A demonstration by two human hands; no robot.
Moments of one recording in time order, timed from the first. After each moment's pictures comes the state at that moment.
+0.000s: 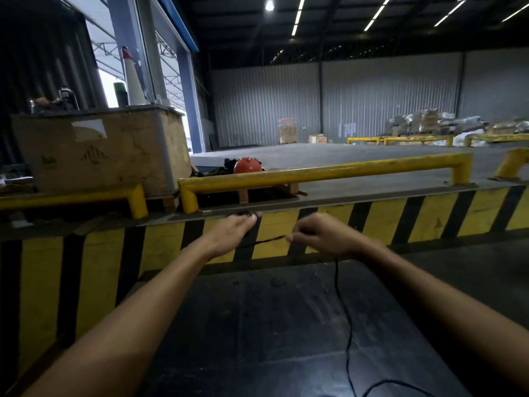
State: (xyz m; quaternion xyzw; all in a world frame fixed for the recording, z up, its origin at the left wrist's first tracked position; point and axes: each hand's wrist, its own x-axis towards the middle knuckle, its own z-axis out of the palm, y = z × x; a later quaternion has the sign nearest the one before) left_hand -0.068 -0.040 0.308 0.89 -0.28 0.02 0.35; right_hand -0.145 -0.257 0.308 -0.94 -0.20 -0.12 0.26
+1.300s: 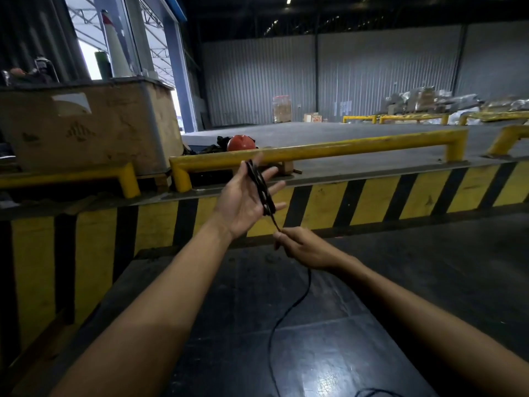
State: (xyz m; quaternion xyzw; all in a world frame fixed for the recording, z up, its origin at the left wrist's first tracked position) left_hand -0.091 -0.080 0.304 0.42 -0.29 -0.23 0.83; right_hand -0.132 -0.237 0.226 -0.90 -0.18 -0.10 0.39
